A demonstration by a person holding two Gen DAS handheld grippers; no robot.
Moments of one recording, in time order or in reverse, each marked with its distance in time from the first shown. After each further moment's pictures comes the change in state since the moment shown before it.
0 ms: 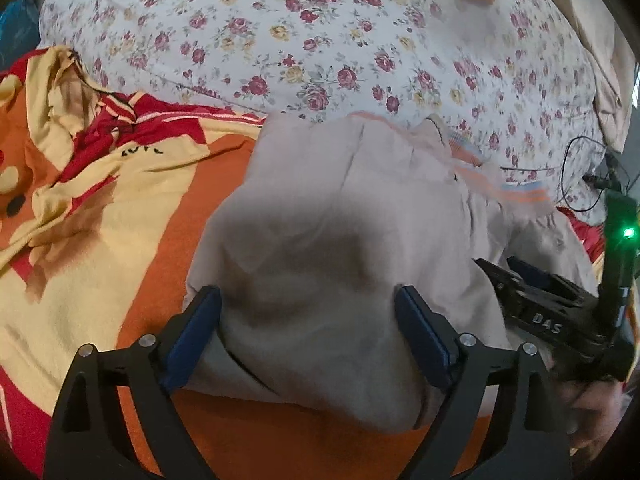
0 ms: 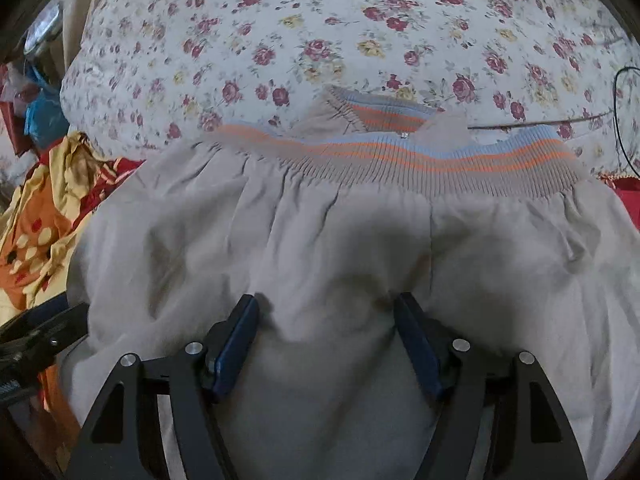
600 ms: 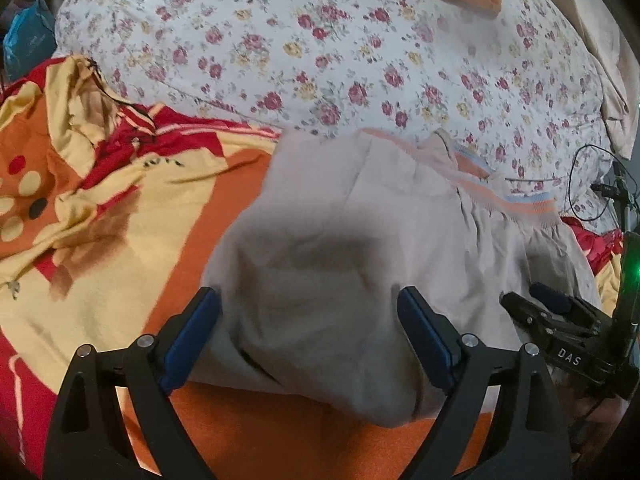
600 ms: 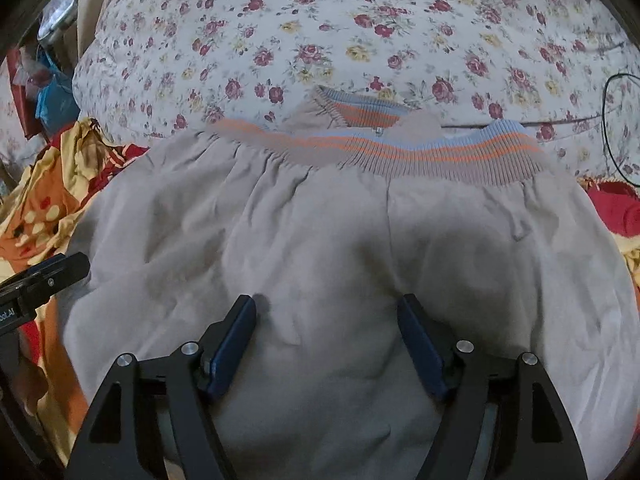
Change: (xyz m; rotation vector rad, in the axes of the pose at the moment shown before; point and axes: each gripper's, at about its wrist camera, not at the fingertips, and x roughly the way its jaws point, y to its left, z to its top) left arm -0.019 0.001 0.004 -0.010 -0.039 0.052; right arm -0.028 -0.021 -0.017 -0.043 0.003 0.009
